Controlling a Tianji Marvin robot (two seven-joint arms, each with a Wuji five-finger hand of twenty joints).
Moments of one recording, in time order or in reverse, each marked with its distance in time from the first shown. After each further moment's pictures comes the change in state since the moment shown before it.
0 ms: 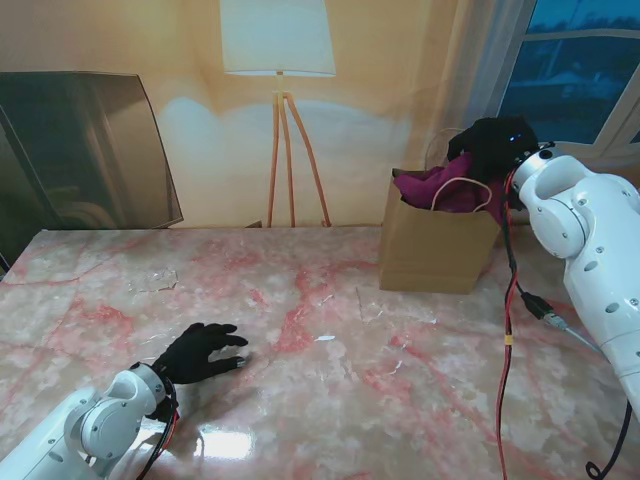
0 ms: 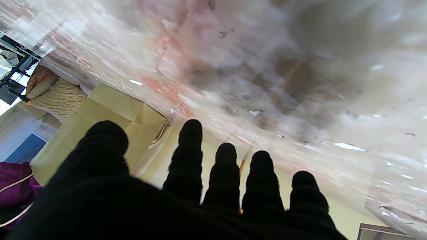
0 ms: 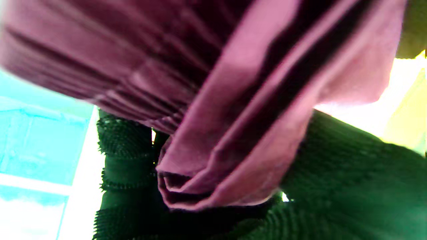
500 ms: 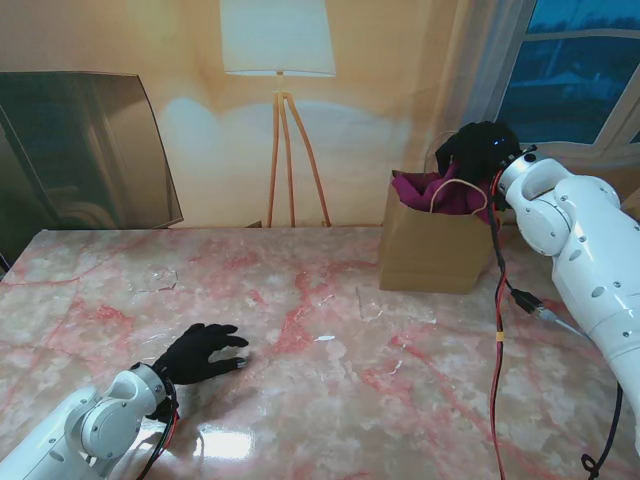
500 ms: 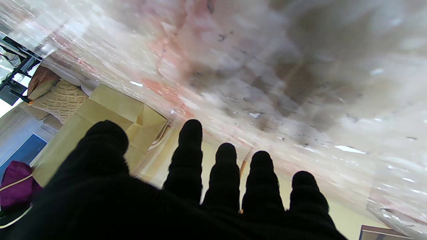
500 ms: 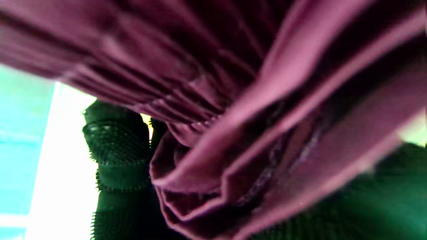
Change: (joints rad) left arm -0.004 0.000 0.004 0.009 -0.001 -0.007 0.002; right arm 0.096 -0.007 -0.125 0.167 0.073 -0.048 -0.113; left_hand 0.000 0.000 0.000 0.000 0.000 0.000 0.000 0.001 0.000 0.000 0.000 0.000 0.000 0.000 0.000 -0.009 0.000 0.000 -0.002 0.000; right_hand -0.015 -0.107 -0.026 -0.032 0.198 -0.149 0.273 -0.229 0.253 0.003 -0.043 -0.179 0.133 -0.002 0.012 -0.298 0.119 0.012 0.105 -0.159
